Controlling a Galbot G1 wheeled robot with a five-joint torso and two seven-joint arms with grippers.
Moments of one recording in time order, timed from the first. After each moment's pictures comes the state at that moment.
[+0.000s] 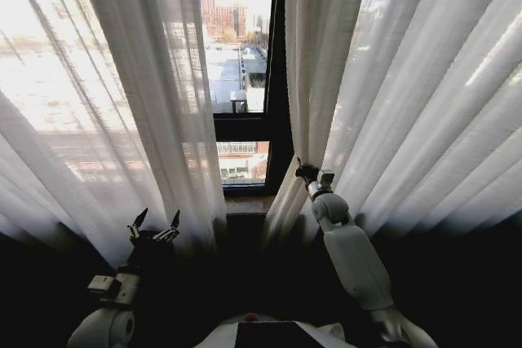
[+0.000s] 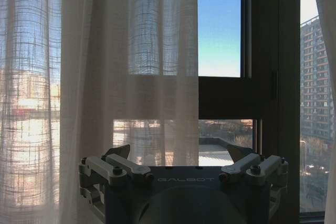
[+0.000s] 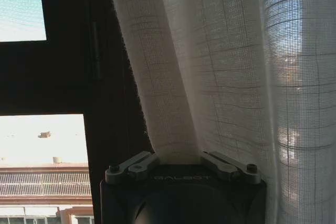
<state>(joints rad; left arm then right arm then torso) 1.76 -1.51 -0.88 -2.24 -0.29 -0.04 0.35 -0.90 1.28 0.36 1.71 0.38 -0.34 0.15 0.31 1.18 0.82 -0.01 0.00</state>
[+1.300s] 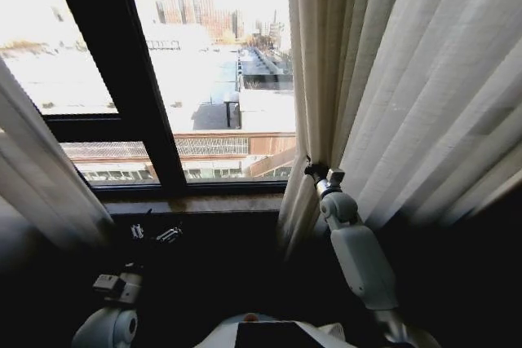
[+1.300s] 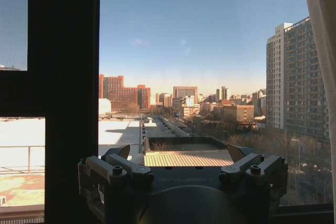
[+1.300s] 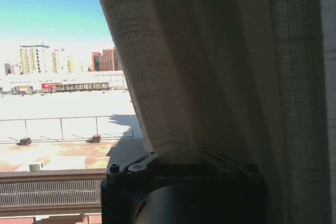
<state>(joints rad) 1.75 -1.51 -0.86 -2.22 -0.28 -0.05 0.35 -0.90 1.26 0.42 1.71 0.38 -0.34 0.14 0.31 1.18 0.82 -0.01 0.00</state>
